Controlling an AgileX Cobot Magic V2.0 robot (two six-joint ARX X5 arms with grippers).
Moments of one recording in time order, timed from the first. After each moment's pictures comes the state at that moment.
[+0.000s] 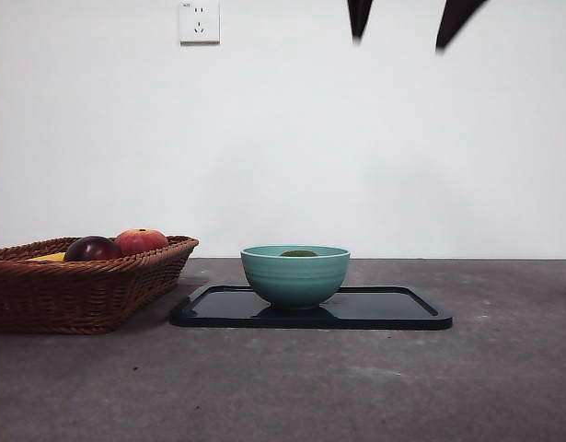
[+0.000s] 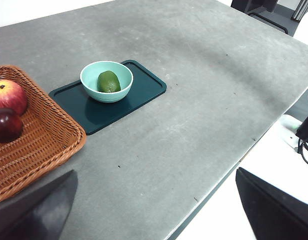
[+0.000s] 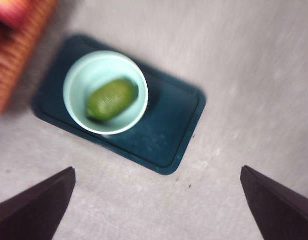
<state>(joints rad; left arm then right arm) -0.87 0.38 1.11 -1.17 -0.02 -0.12 0.56 1.68 2.01 -1.34 0.11 0.16</state>
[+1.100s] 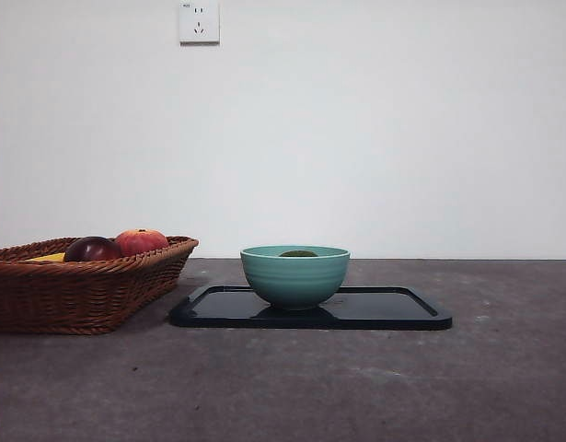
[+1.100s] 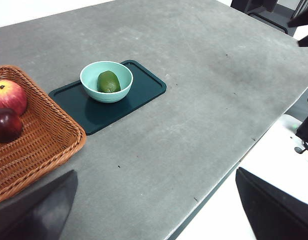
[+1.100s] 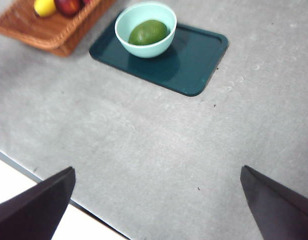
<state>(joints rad) -0.87 0.38 1.11 -1.17 -0.02 -0.12 0.76 0.45 0.98 -1.19 0.12 0.31</state>
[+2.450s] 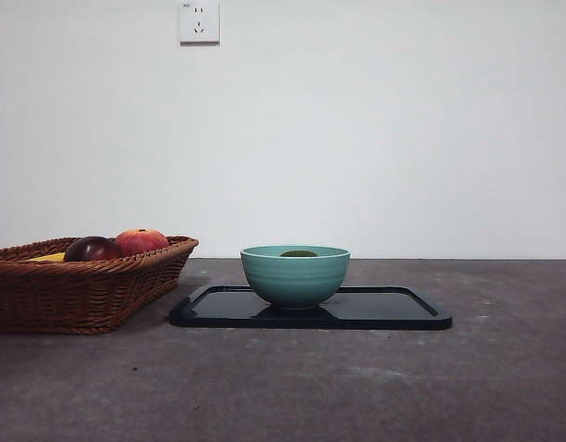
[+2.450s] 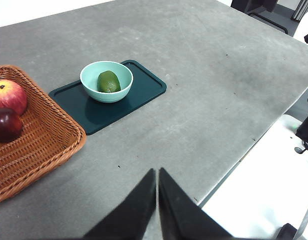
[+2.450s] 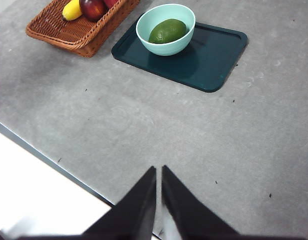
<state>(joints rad) -0.87 0.38 1.11 -1.17 -0.02 -0.12 0.76 0.36 0.96 -1.21 0.05 0.32</state>
